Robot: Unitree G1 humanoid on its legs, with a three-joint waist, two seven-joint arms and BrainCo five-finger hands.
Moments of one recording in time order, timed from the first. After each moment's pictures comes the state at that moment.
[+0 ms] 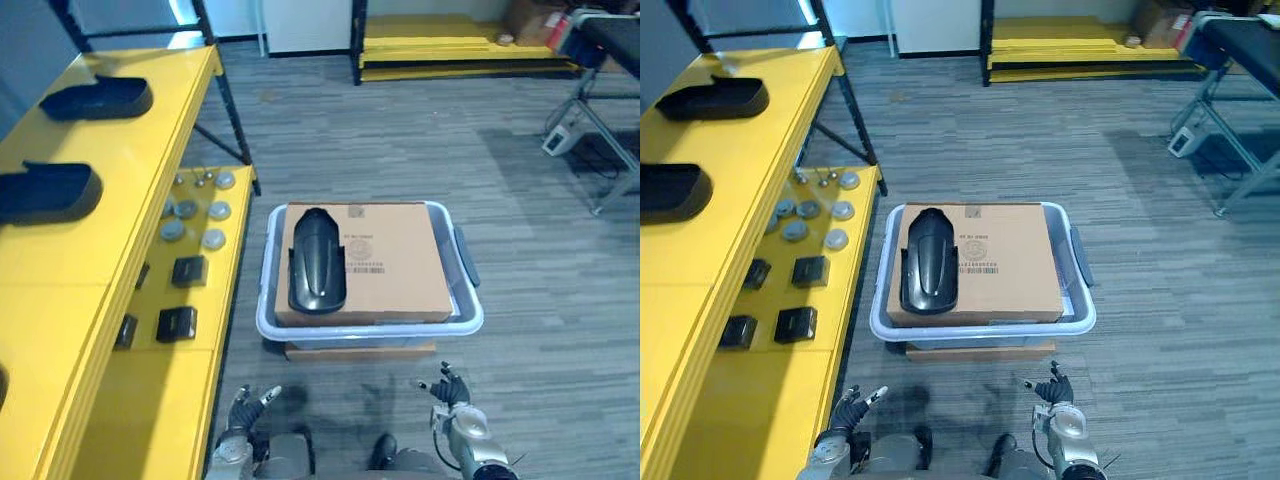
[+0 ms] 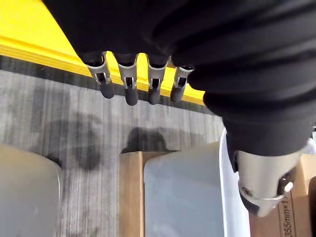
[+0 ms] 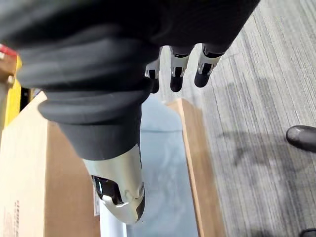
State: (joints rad) left arm 0.09 0.04 0.04 0.80 0.03 -0.04 0.18; right arm 0.01 -0.05 -0.12 0.84 0.09 -0.07 -0.15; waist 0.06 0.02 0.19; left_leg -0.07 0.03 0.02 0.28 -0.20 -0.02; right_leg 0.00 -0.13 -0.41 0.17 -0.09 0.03
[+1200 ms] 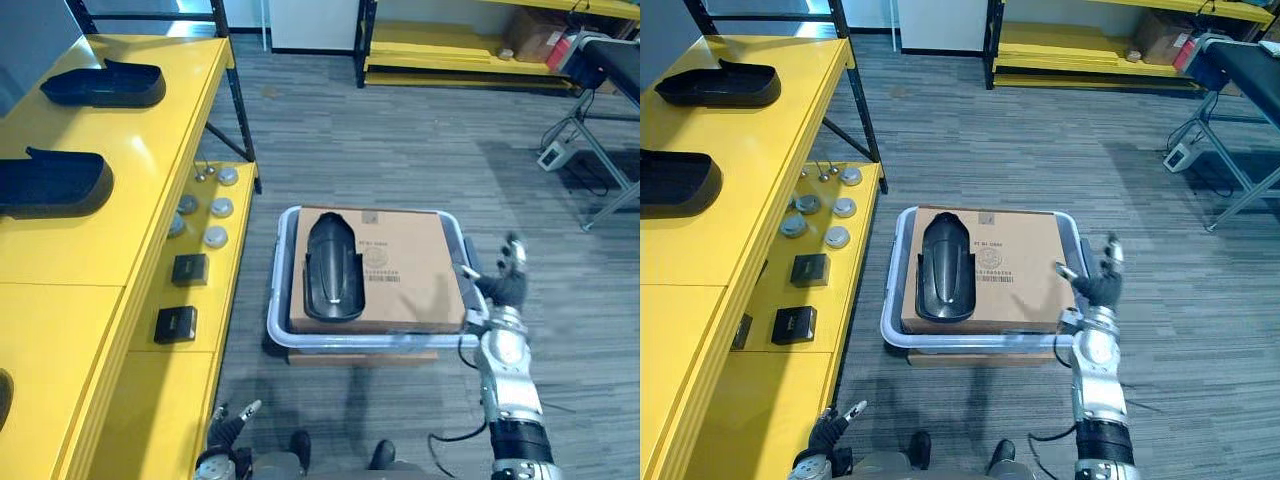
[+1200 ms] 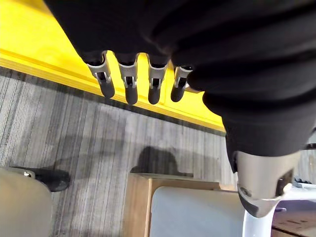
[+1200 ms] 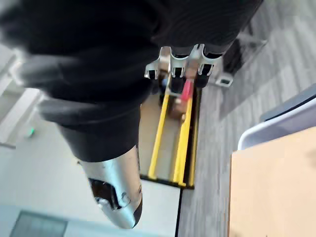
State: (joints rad) left arm 0.18 0.05 0.12 0.77 0.01 -0.07 0.18; right arm -0.19 -0.08 -0.13 0.18 -0.16 -0.07 -0.30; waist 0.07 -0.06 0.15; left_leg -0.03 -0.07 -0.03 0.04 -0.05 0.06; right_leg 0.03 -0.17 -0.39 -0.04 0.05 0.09
